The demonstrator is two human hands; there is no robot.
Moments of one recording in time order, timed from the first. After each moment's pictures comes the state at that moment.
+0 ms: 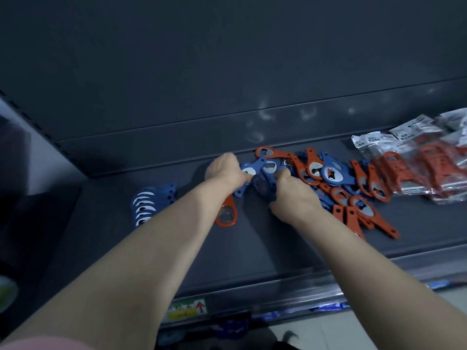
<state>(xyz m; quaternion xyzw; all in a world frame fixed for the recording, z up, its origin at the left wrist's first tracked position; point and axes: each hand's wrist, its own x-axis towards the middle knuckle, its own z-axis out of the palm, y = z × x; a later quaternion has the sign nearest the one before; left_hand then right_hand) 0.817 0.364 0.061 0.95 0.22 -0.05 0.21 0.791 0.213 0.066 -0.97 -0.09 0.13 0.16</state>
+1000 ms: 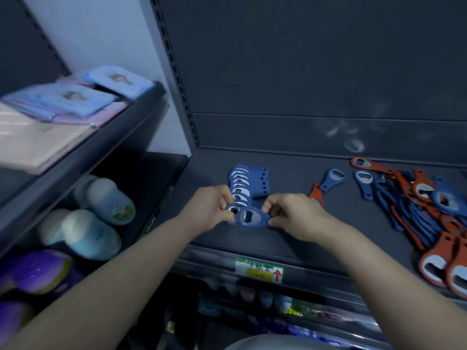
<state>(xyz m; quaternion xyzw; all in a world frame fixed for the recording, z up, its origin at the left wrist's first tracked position) 0.592 0.503 0.057 0.92 0.23 0.02 0.33 0.709 0.315 0.069 -0.85 -0.44 0.19 0.19</state>
